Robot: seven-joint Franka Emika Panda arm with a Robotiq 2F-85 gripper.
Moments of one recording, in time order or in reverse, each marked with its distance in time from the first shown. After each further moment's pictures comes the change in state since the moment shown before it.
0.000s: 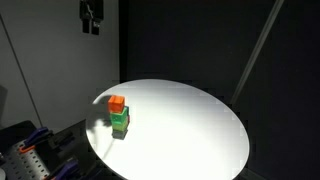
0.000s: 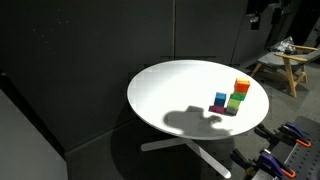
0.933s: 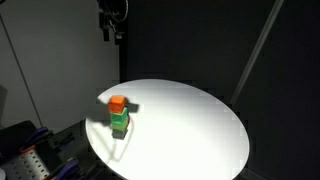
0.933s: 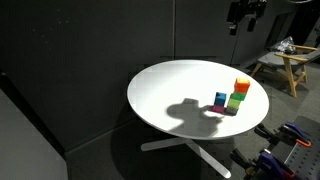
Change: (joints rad) arm 0.000 0.111 -0.039 -0.006 -0.004 0.267 -0.059
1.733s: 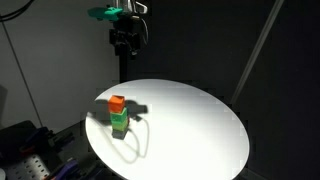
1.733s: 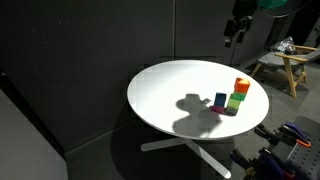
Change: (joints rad) arm 0.000 0.103 -0.068 -0.052 -0.002 0.206 -0.255
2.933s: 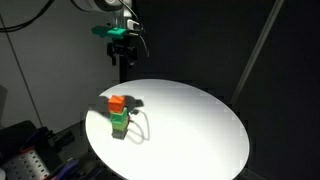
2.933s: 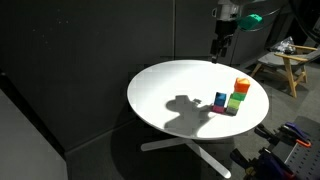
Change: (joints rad) arm 0.062 0.149 0.031 0.011 0.000 0.101 -0.086
